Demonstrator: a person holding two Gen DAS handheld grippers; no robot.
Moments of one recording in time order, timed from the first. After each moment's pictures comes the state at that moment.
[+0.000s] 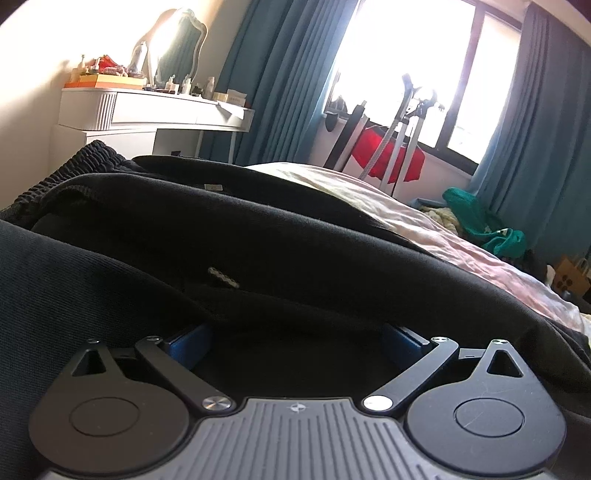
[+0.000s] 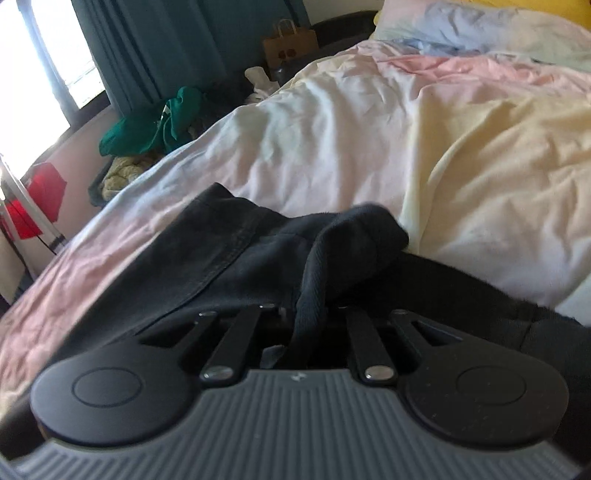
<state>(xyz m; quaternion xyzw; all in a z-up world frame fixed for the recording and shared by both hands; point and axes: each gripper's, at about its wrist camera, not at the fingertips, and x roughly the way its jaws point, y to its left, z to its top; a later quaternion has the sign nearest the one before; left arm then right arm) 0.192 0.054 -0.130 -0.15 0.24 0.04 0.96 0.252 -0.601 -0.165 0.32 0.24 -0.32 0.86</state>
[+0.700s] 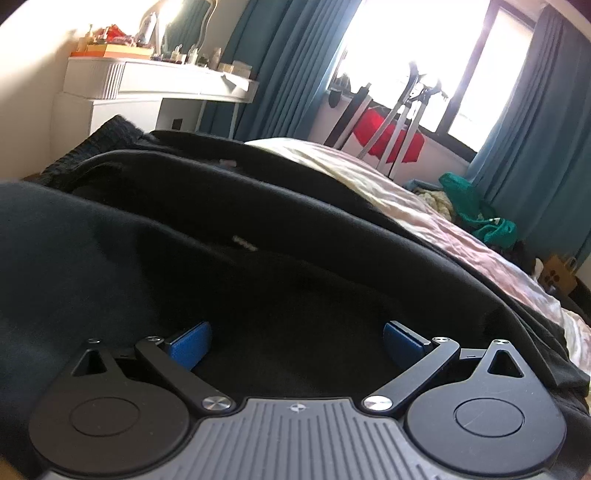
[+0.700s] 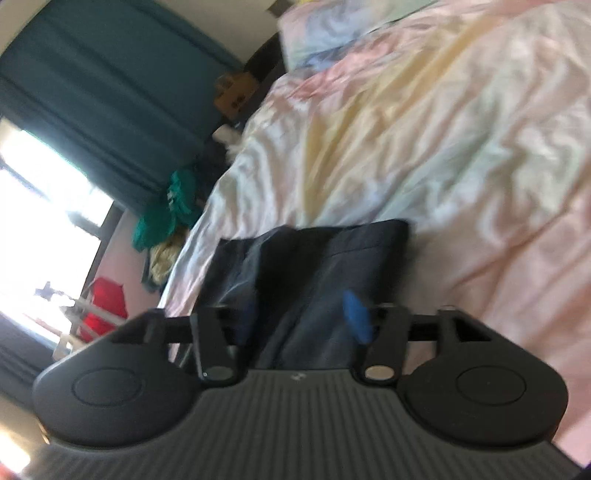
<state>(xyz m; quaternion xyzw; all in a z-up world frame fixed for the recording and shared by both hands) 0.151 0.070 -0.113 -0.18 0.29 0.02 0.94 0.025 -0.571 -0.123 0.51 0.13 -0.33 0.78</state>
